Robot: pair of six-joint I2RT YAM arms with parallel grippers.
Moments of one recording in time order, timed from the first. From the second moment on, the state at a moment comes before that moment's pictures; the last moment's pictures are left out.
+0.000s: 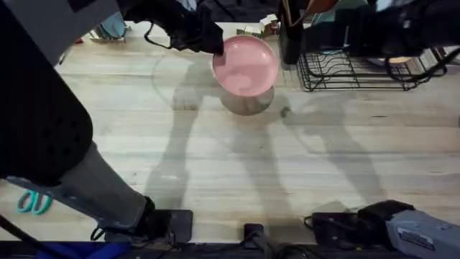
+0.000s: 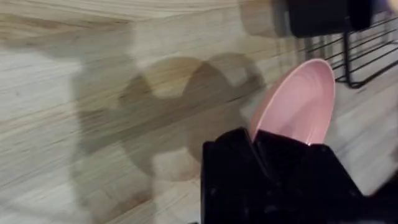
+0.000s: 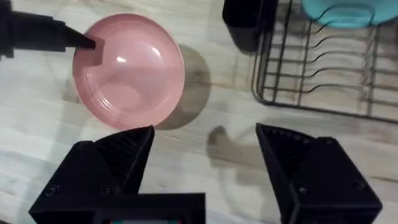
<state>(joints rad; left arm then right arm) -0.12 1.82 1.56 -0.85 0.56 -0.12 0.26 1.23 1.31 -0.90 -0.08 0.19</state>
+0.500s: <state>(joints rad) -0.04 1.82 1.56 -0.85 0.77 -0.15 0.34 1.32 1.31 -0.79 -0.08 0.48</state>
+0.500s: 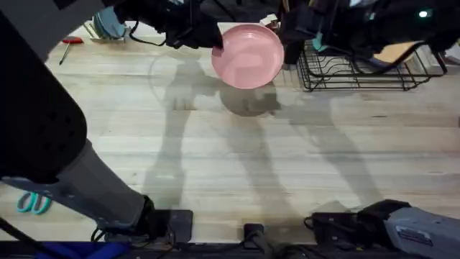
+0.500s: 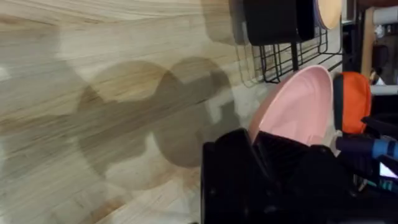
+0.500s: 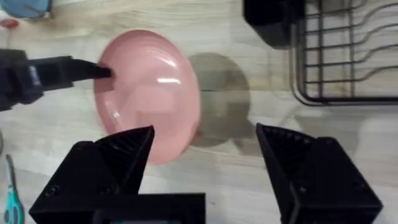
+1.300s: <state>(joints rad) -0.04 1.82 1.56 -0.85 0.79 -0.15 0.39 1.41 1.32 -0.73 -0.08 0.60</state>
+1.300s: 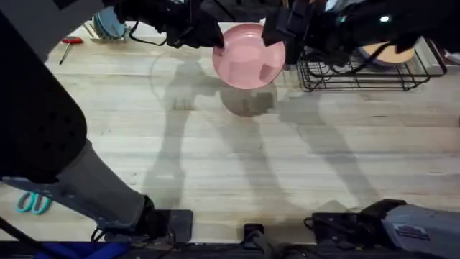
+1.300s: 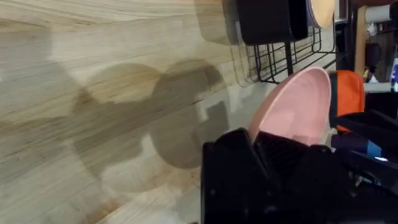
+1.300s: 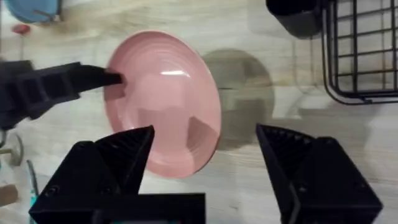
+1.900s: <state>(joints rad) -0.04 1.82 1.56 -0.85 0.79 -0.15 0.39 1.54 1.32 -0.72 -0.08 0.61</state>
